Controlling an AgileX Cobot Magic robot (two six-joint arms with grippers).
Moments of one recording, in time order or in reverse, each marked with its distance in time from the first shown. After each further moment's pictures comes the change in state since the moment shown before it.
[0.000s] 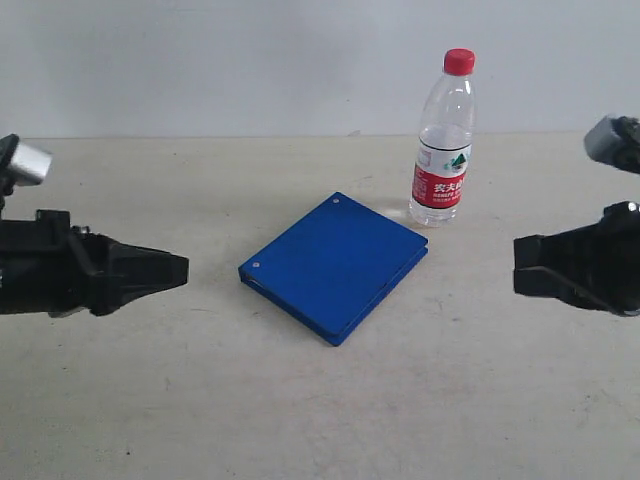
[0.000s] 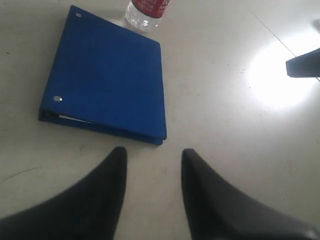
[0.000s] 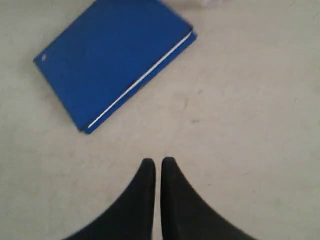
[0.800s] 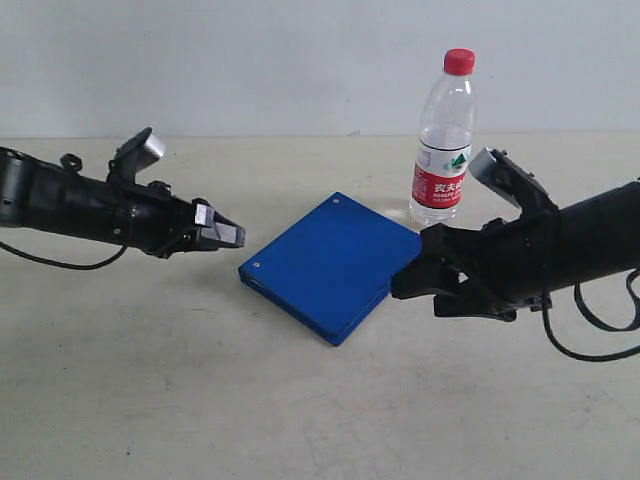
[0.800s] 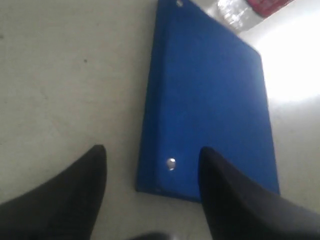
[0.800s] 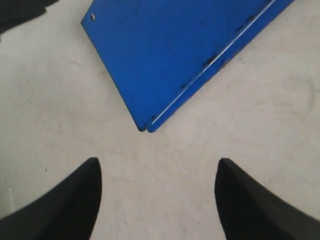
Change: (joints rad) left arm -0.012 0.646 -0.602 0.194 -0.035 -0.313; right arm 0.072 0.462 -0.208 0.296 0.217 -0.176
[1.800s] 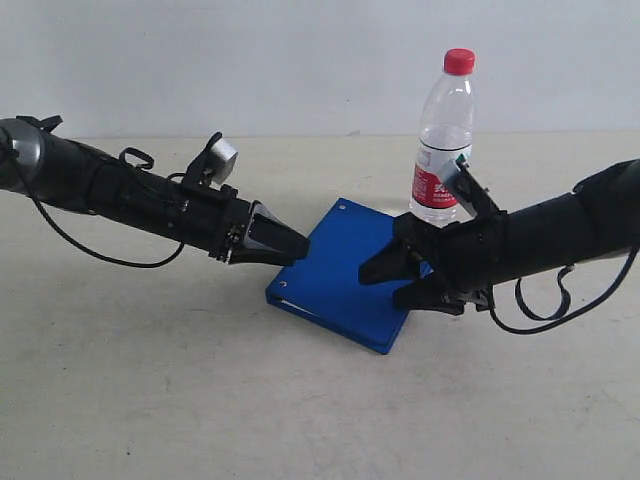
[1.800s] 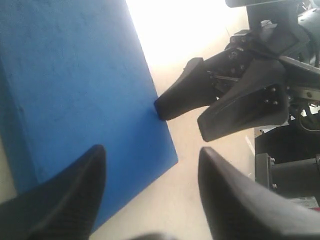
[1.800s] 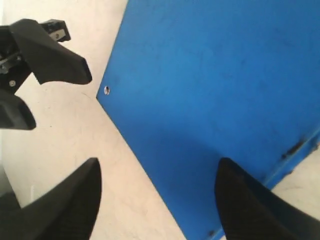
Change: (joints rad) left arm -0.080 0.220 -0.296 0.155 0.454 -0.175; right arm 0.000 0.286 -0.180 0.156 0.125 -0.081
